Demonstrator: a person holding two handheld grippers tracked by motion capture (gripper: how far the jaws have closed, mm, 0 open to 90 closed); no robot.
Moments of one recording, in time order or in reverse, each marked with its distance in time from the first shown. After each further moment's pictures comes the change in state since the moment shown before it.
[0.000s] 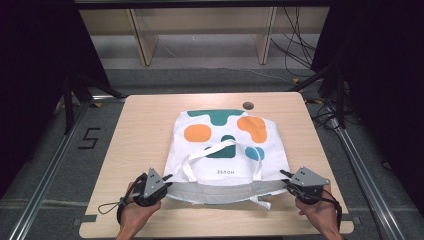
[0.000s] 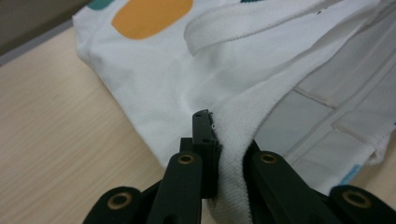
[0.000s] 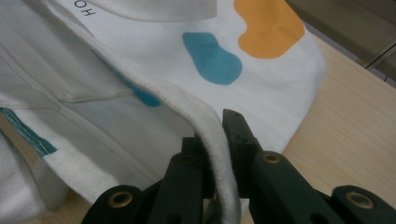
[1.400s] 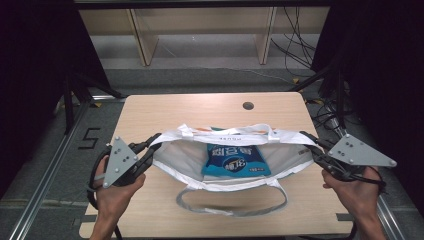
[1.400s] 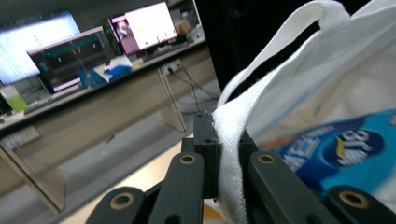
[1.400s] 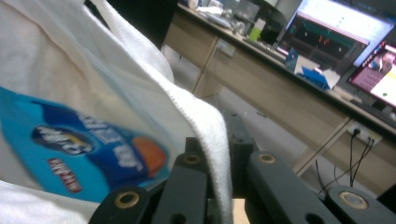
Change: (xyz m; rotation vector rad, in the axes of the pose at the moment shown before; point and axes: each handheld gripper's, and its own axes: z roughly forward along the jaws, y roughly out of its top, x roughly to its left) left arm 0.021 0.126 -0.097 -0.441 0.102 0.048; right arm -0.043 0.115 -0.107 -0.324 -0.080 -0.057
